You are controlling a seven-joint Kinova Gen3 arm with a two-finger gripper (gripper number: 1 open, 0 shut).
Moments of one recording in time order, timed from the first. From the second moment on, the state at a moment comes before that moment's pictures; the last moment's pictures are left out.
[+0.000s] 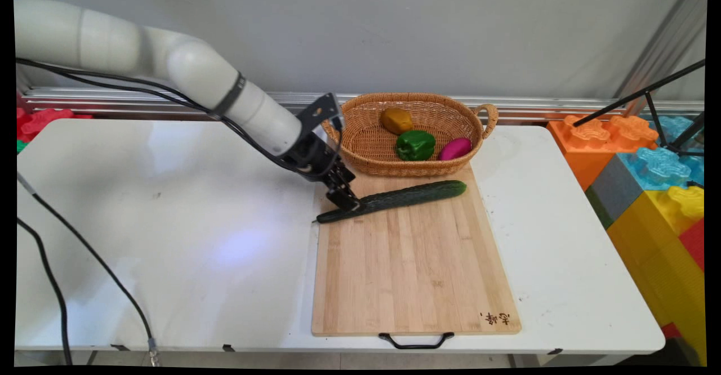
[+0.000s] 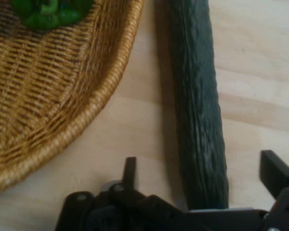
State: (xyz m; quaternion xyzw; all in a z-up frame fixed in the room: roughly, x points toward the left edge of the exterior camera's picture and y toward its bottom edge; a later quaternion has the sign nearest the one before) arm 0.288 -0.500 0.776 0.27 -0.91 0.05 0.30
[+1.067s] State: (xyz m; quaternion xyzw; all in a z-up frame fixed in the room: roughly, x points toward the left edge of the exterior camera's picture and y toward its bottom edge) arm 0.264 -0.489 0.798 0.28 -0.91 0.05 0.30
